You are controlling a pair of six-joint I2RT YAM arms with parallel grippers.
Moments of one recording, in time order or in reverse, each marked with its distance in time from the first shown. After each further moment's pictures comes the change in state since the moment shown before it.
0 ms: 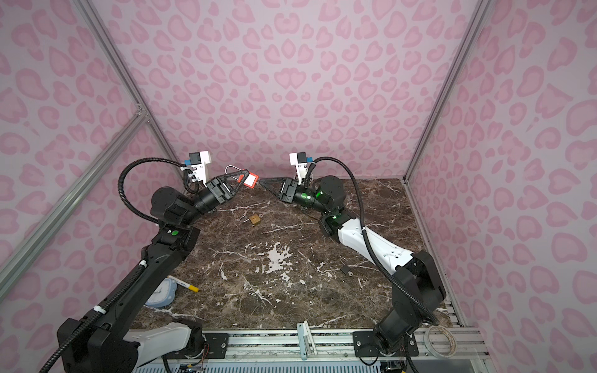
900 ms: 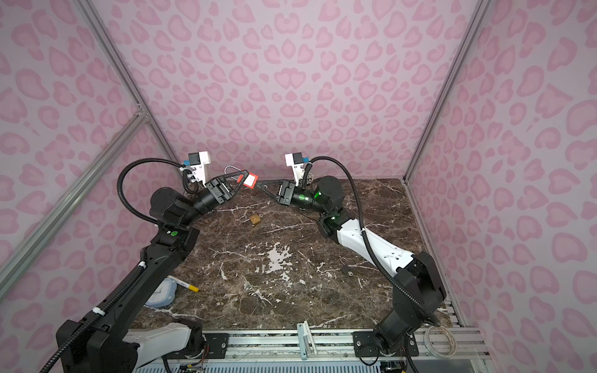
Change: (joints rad) left arm 0.001 -0.008 -0.003 -0.005 0.000 0.000; right arm 0.019 -0.010 0.011 -0.019 -0.026 -0.027
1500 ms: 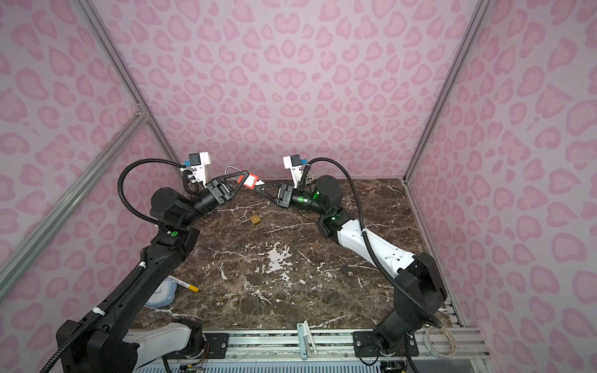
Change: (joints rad) left arm 0.001 -0.003 -0.007 -0.003 -0.001 0.000; right arm 0.005 -0.004 0.000 -0.071 0.000 -0.059
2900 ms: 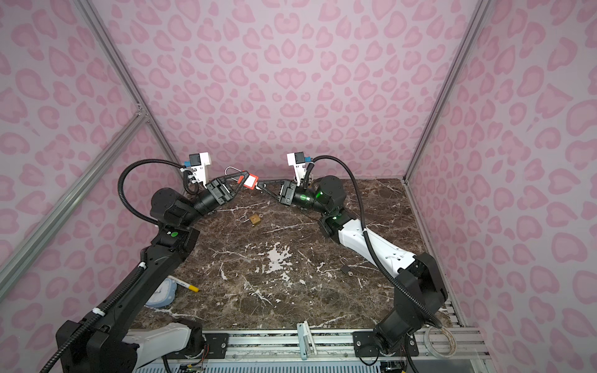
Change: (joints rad) left arm 0.001 -0.002 -0.002 0.000 -0.002 0.000; right arm -0.016 0.000 -0.006 0.082 0.008 0.035
